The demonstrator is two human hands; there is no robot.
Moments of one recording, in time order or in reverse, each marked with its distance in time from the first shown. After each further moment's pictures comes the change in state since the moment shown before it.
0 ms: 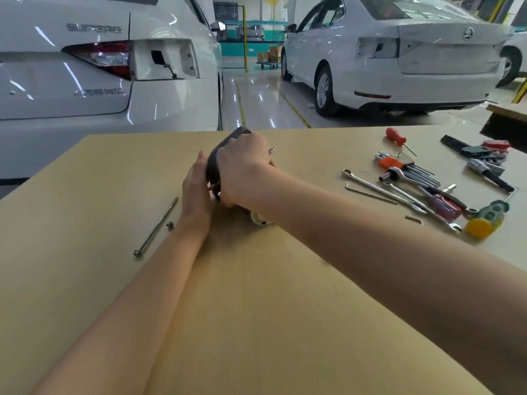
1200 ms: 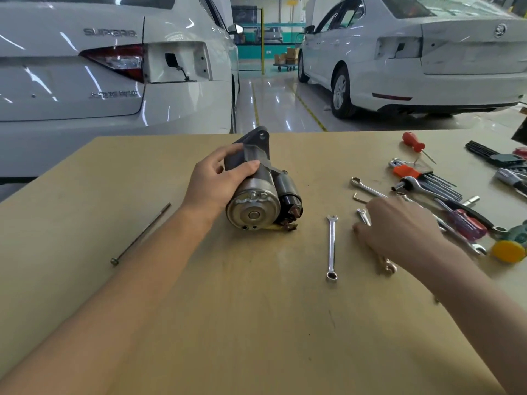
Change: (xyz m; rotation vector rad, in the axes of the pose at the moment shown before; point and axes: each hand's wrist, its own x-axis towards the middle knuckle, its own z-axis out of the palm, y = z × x) left_hand -0.003 0.029 0.030 0.291 -0.130 0.101; right_hand -0.107 0.133 0.137 0.451 -0.059 0.322
